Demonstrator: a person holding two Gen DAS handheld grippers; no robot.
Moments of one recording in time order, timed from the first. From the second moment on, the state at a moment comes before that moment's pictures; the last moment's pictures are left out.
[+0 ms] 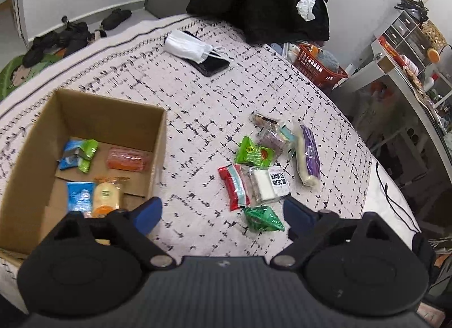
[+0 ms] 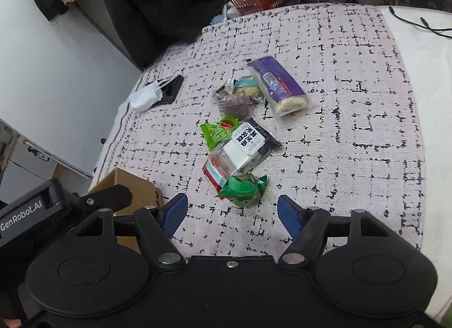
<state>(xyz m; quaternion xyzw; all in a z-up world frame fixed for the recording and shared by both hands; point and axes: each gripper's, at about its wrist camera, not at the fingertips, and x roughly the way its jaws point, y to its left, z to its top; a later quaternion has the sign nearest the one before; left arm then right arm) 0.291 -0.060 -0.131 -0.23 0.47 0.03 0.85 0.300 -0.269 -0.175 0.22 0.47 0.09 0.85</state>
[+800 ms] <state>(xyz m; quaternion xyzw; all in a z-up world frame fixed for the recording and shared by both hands) 0.368 -0.076 -0.212 -0.26 0.52 0.03 0.81 0.353 -0.268 -0.229 0.24 0.53 0.10 0.81</state>
